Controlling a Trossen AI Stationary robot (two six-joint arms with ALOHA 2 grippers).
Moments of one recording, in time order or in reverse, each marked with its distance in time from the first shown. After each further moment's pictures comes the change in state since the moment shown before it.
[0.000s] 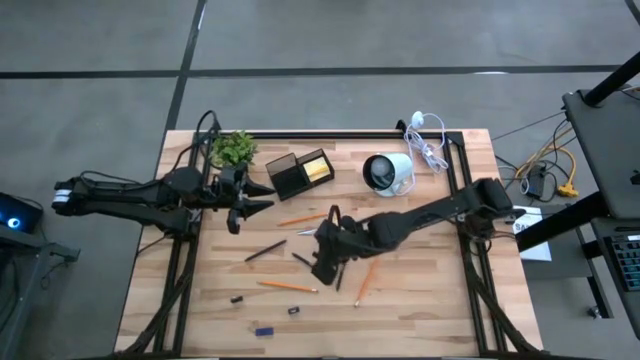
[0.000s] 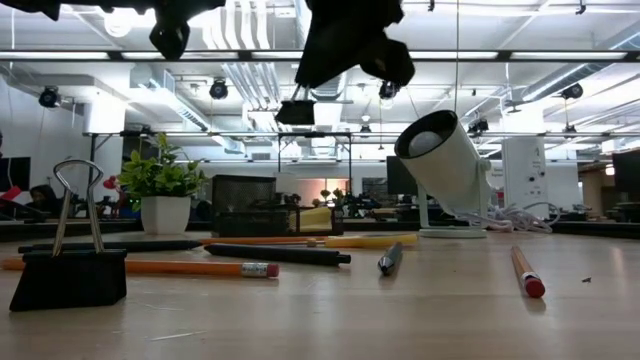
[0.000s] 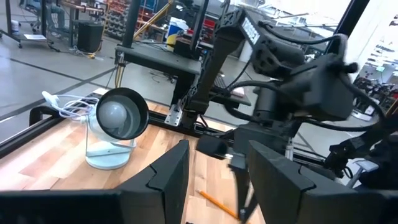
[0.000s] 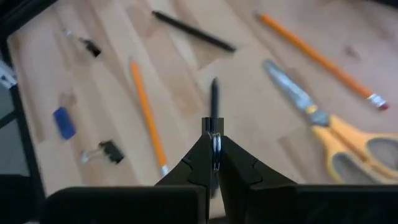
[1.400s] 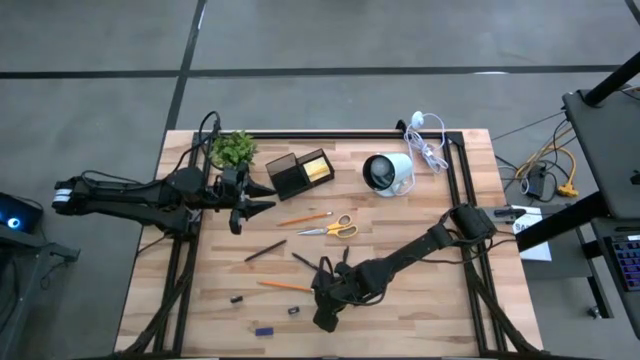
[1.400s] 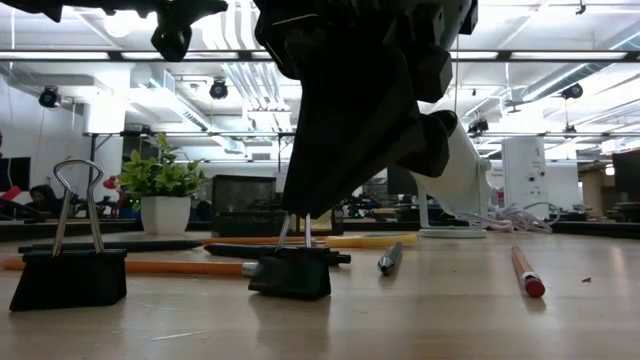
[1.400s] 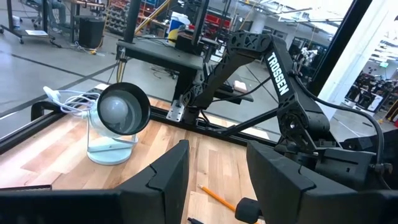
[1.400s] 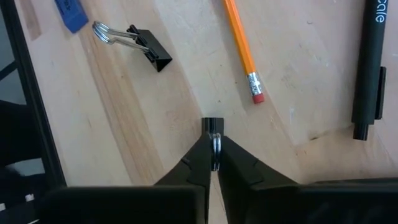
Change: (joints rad) left arm 0.000 0.020 0.000 -0.003 -0.003 0.001; right arm 0.191 0.264 0.000 0.180 -0.116 0.132
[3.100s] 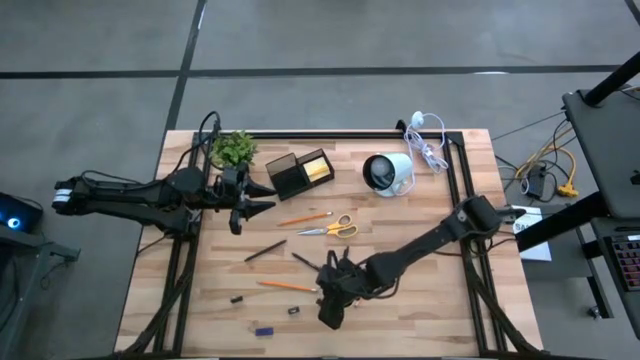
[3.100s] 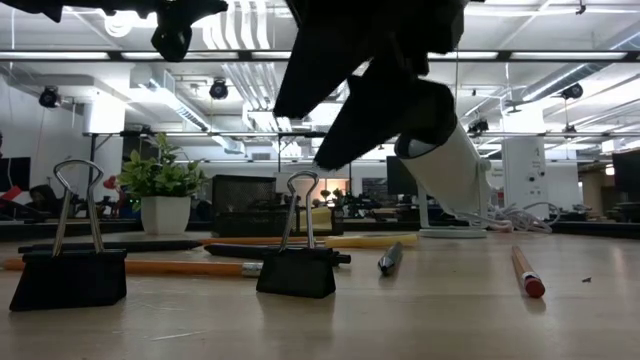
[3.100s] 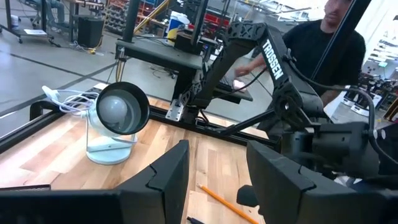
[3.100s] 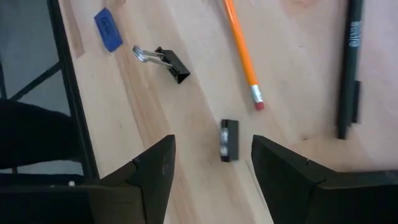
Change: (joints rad) left arm 0.000 0.001 0.000 -0.001 0.003 0.000; right arm -0.003 -0.109 -0.092 0.077 0.009 -0.006
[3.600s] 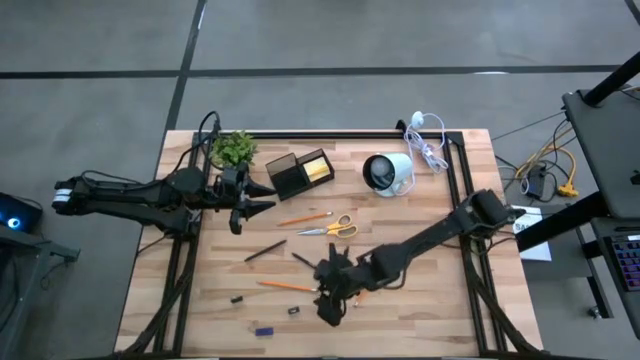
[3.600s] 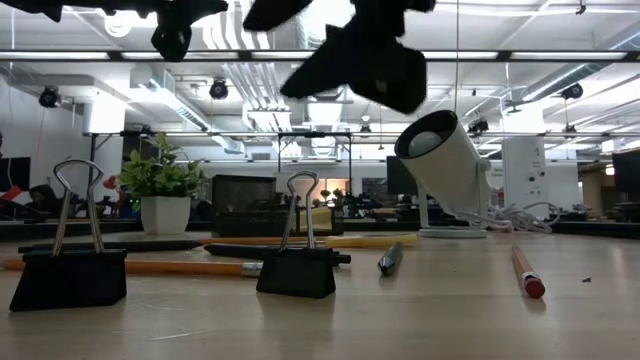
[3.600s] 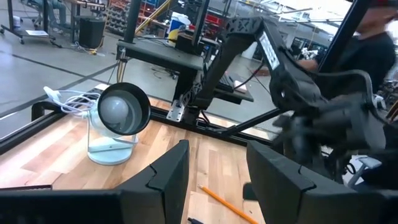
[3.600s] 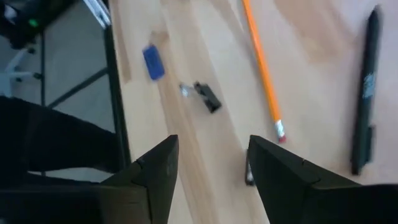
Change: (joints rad) left arm 0.000 -0.001 0.000 0.001 -0.002 0.000; right arm -0.017 -0.063 -0.025 0.100 -0.020 -0.063
